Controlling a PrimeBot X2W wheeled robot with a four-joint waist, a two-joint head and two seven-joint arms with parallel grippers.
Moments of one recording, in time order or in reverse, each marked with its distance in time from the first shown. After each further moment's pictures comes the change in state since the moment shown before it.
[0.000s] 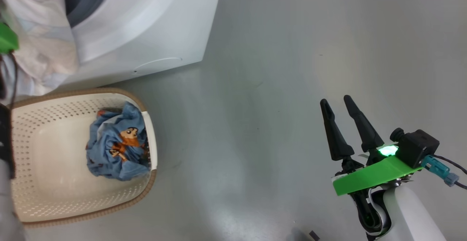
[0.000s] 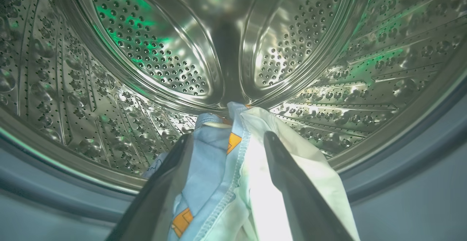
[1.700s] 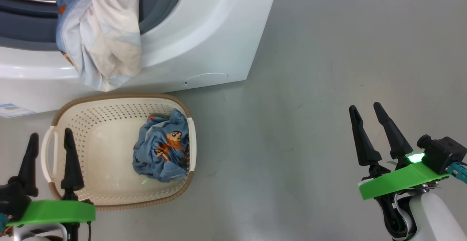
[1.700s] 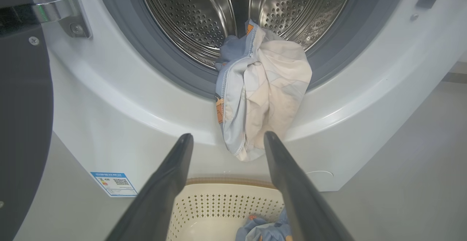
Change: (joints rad) left arm 0.969 -0.221 0.141 -0.829 0.040 -0.008 0.000; right arm 0.048 -0.083 -0.064 -0.003 -0.003 0.000 0.000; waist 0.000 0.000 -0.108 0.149
